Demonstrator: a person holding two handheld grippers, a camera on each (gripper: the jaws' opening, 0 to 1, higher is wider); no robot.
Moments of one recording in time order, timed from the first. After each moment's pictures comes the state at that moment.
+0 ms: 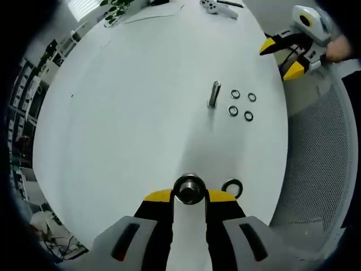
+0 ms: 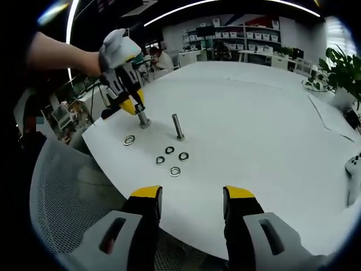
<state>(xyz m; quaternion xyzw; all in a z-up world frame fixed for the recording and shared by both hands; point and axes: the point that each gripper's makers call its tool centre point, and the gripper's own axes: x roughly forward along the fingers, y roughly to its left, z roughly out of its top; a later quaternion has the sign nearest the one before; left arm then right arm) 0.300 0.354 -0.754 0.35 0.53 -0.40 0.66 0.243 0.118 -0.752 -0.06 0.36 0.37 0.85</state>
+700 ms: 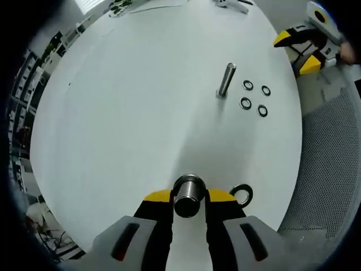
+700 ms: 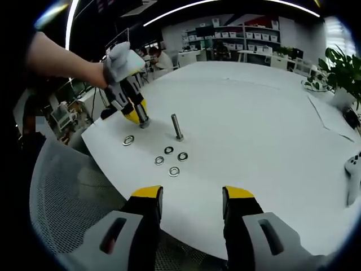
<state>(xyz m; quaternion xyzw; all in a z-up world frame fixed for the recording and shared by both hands) 0.301 0.357 -0.787 0.34 0.55 -0.37 0.67 0.244 0.116 -0.752 -0.06 0.36 0.37 0.86</state>
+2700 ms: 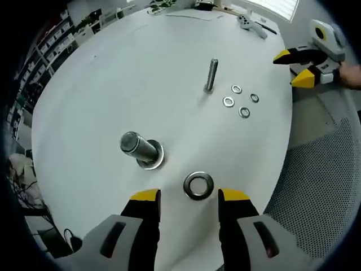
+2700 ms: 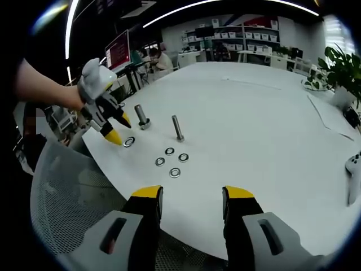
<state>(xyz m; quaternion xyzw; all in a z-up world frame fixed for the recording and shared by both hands) 0.237 0.350 -0.789 0.22 0.54 -0.31 0.75 0.244 0.117 -0.750 -0.06 0.36 0.37 0.86</state>
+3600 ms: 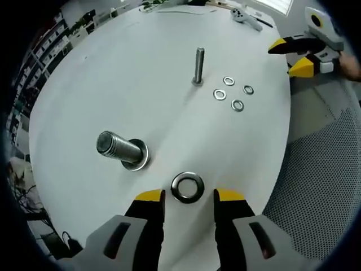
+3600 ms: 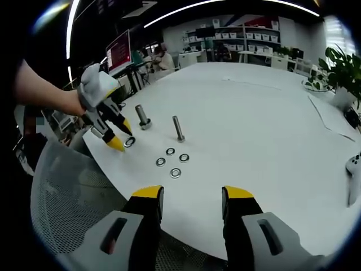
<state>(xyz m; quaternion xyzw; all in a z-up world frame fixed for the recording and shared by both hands) 0.230 0.342 -0.799 0.23 0.55 -0.32 0.74 0.242 0.117 -0.750 -0.06 0.36 0.37 0.86</state>
